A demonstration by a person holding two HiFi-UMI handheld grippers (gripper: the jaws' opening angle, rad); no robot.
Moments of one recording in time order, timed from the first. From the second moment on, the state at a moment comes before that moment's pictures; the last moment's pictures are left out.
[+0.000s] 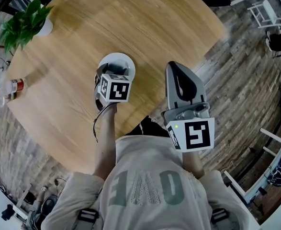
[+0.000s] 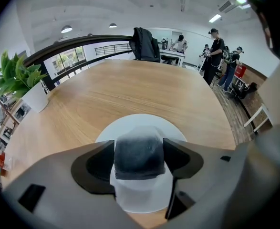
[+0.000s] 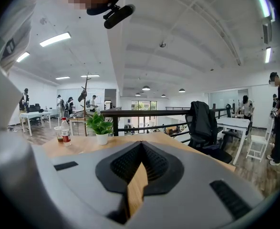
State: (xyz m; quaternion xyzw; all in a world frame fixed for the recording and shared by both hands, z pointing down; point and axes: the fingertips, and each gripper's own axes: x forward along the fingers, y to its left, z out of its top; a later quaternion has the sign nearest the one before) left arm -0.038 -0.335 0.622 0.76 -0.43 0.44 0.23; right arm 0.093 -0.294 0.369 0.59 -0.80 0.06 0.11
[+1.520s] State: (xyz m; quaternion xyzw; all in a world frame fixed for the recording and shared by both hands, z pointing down) left arm -0.069 -0.287 0.257 0.78 -0.61 -0.05 -0.10; right arm 0.064 -0.269 0.287 0.57 -0.82 -0.04 0.01
